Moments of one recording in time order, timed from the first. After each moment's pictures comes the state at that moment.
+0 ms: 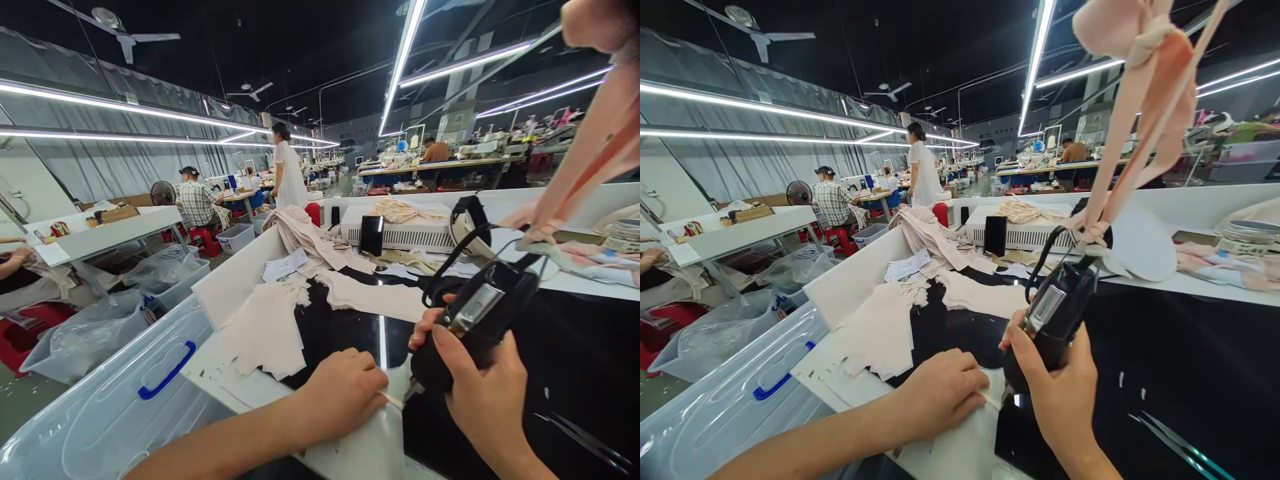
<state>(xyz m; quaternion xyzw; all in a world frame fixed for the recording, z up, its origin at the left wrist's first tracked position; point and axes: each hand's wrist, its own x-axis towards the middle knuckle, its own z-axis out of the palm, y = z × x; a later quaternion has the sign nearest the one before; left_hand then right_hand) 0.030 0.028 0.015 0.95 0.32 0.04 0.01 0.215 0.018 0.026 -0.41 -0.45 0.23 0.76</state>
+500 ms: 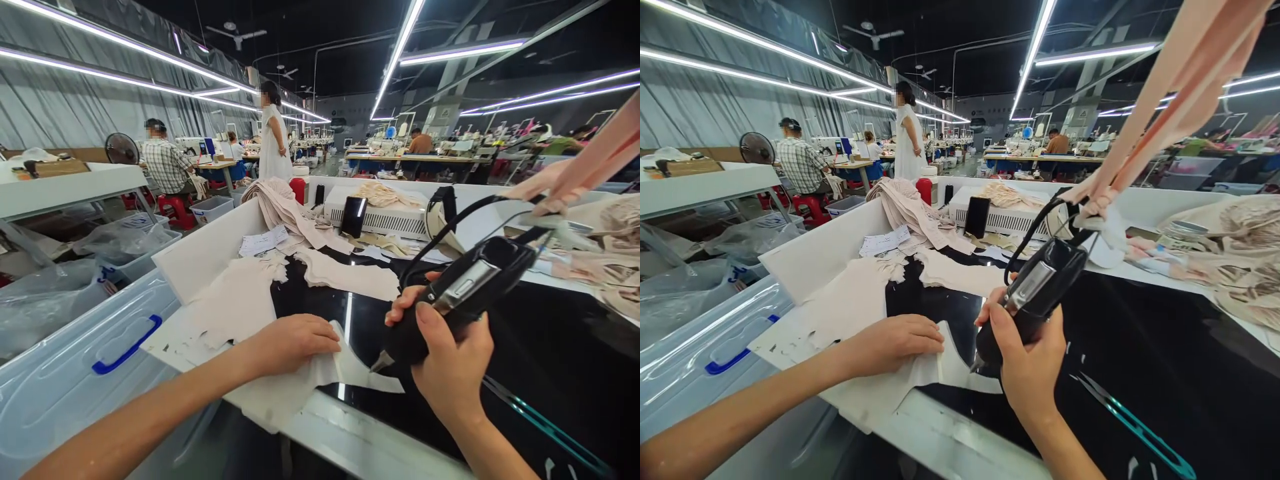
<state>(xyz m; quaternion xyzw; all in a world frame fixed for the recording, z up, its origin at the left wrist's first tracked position) -0.020 0.063 0.009 0.97 0.15 0.16 0.10 0.217 0.007 0.044 -0.35 -0.45 0.29 0.77</state>
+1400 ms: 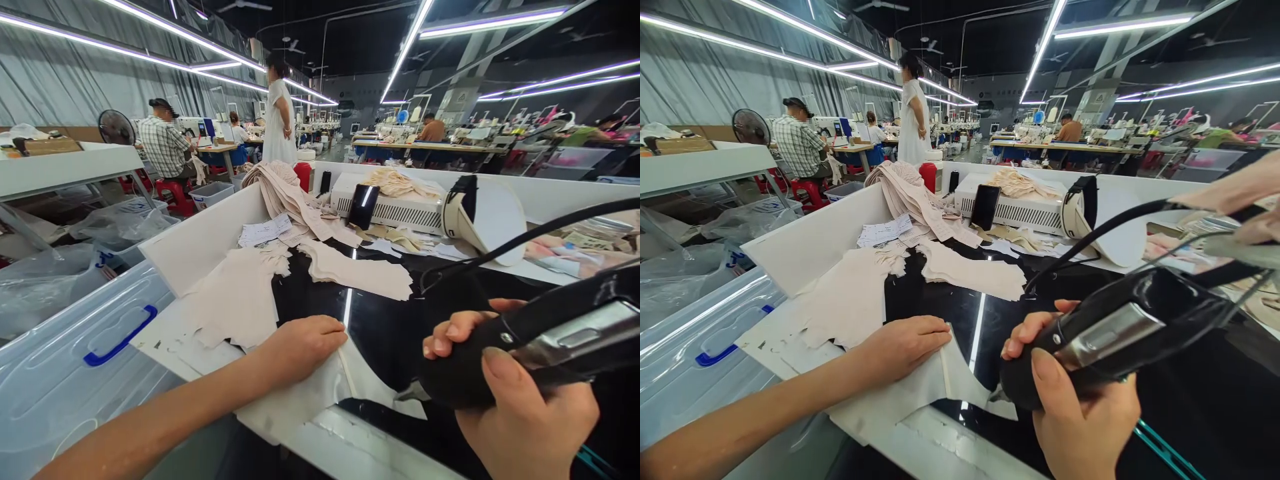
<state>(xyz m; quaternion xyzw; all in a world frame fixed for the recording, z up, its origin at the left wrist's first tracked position) -0.001 0.048 -0.009 0.95 0.25 0.19 0.03 0.227 -0.018 0.059 -0.39 -0.42 0.29 0.77</state>
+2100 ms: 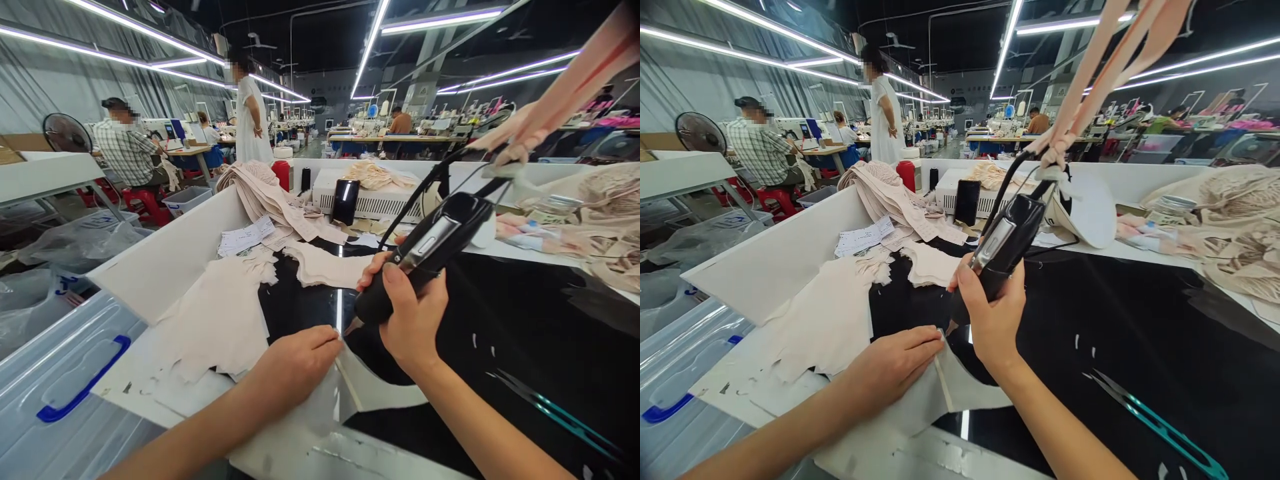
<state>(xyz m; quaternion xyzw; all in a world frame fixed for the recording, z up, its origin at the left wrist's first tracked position) -0.001 0.043 -0.011 0.94 0.26 0.21 0.04 0.188 0.063 0.045 -0.32 -0.47 0.29 0.78</state>
